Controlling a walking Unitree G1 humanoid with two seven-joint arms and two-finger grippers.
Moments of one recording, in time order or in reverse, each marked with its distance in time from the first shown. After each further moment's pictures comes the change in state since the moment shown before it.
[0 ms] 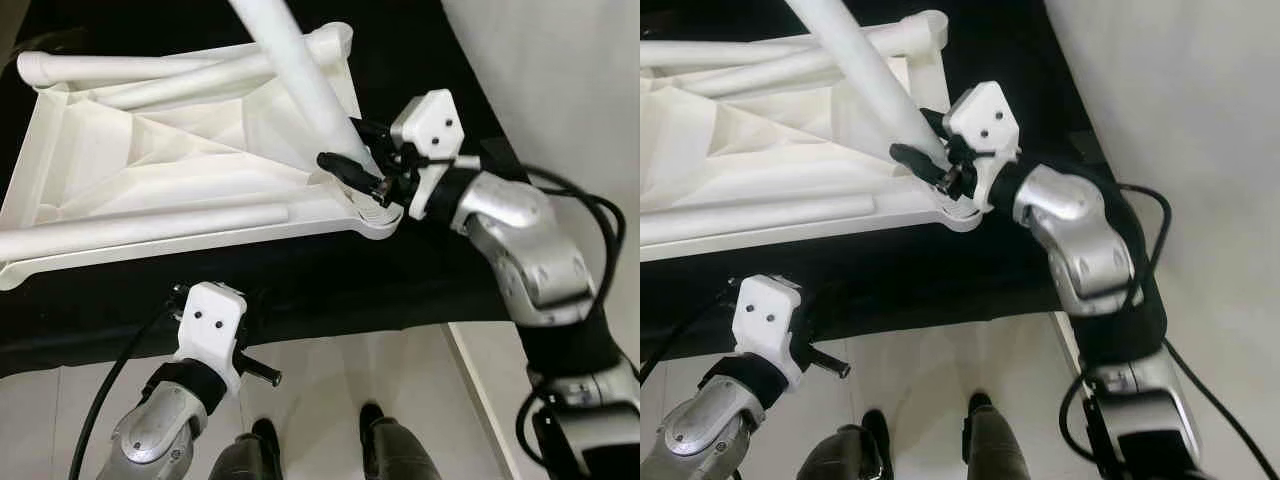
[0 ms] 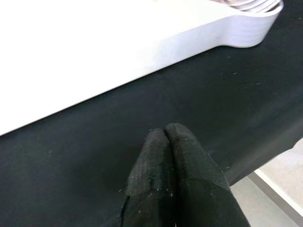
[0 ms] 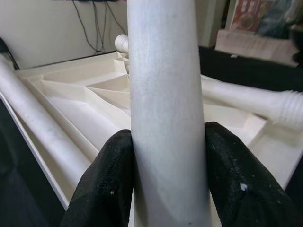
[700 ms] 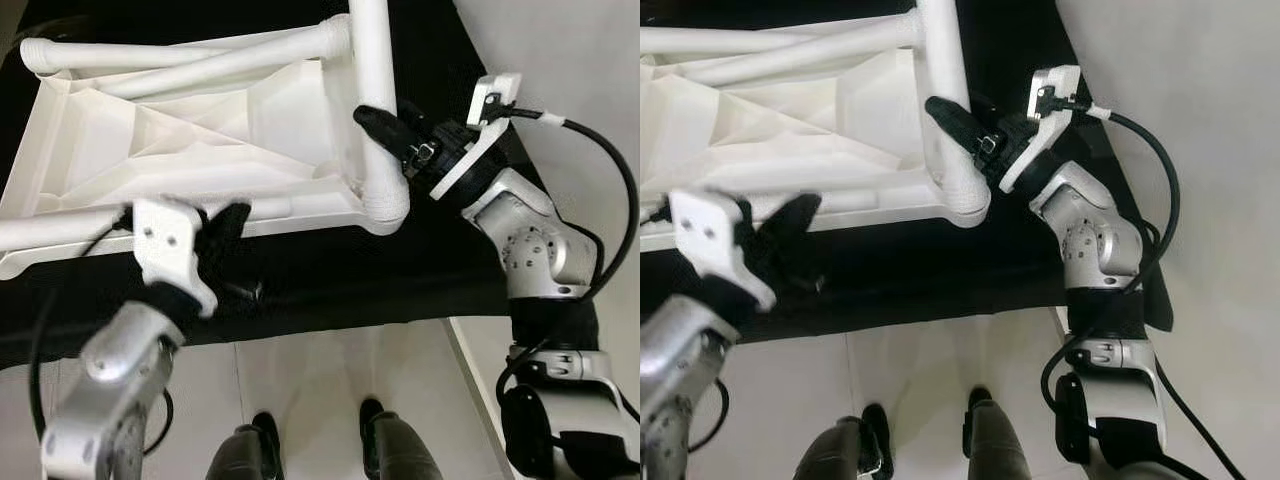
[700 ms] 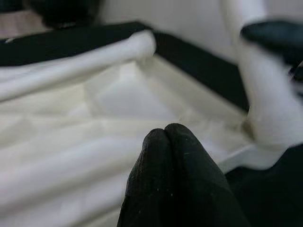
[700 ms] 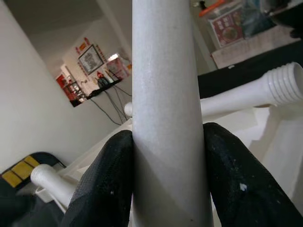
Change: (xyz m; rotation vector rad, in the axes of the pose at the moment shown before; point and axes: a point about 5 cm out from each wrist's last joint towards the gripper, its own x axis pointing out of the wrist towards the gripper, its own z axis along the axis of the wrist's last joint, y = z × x) left arm 0.031 0.039 0.078 -0.054 -0.335 -0.002; right arm -0.013 -0.028 -0.001 0.454 -0.342 -0.011
